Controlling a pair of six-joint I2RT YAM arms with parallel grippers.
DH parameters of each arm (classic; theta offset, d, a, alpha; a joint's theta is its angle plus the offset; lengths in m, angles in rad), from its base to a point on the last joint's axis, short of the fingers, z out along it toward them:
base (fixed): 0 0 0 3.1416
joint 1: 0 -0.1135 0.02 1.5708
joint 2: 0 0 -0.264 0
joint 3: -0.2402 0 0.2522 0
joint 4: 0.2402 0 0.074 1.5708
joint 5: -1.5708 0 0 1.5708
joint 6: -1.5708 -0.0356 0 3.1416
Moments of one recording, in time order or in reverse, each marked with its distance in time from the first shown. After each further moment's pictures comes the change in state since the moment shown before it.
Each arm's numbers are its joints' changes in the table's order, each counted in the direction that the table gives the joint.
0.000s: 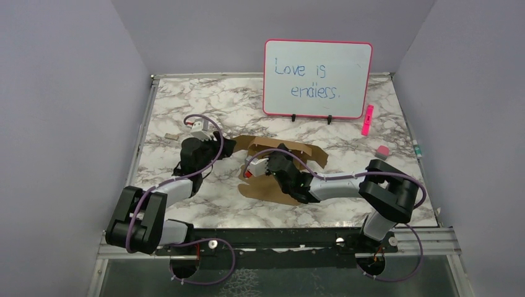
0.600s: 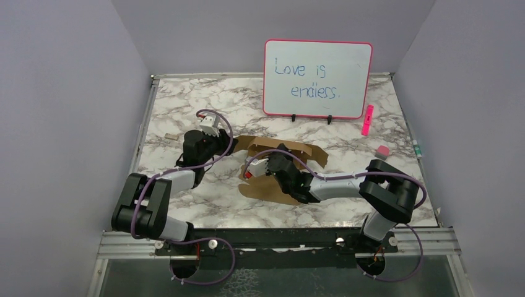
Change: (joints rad) left arm -0.020 0.113 -0.095 0.003 -0.130 -0.259; right arm 0.000 -0.006 0.000 0.009 0.005 0.017
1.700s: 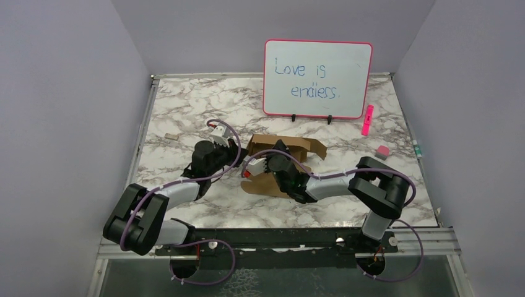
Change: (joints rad) left arm 0.182 -0.111 0.090 -0.001 0.041 0.106; right arm 0.022 0.068 0.002 -0.171 -0.005 0.113
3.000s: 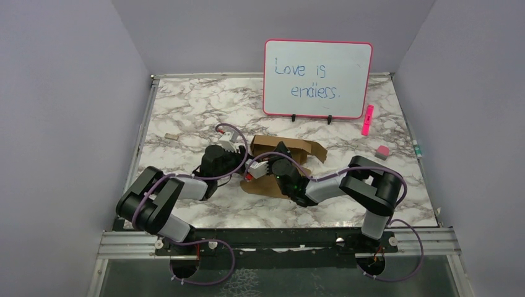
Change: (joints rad) left arm 0.083 0.172 0.018 -0.127 -0.018 0.165; right arm -0.003 0.066 0.069 -0.191 -0.004 0.069
